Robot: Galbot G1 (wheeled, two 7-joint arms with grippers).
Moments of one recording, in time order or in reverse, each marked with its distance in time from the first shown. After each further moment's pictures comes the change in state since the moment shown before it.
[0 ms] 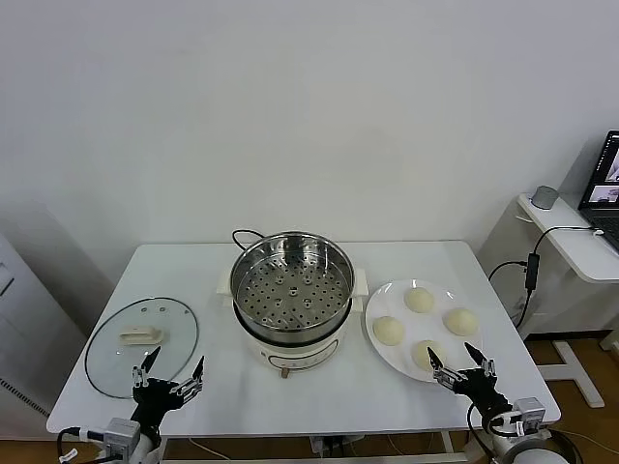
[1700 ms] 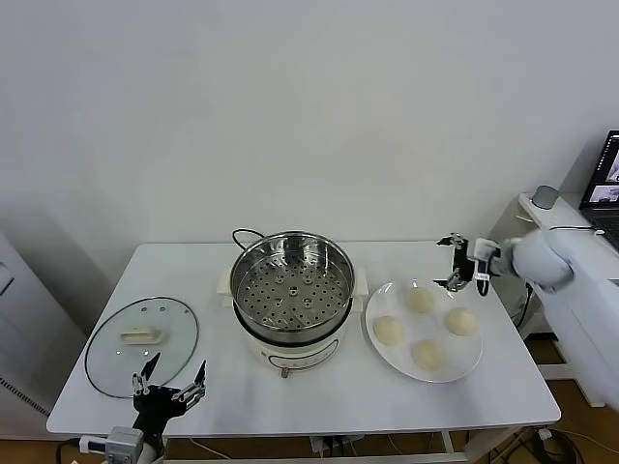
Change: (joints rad) left arm 0.053 -0.071 0.003 -0.072 0.047 0.036 -0.008; right arm 1.266 -0.336 -0.735 -0.578 -0.937 -0.015 -1.012
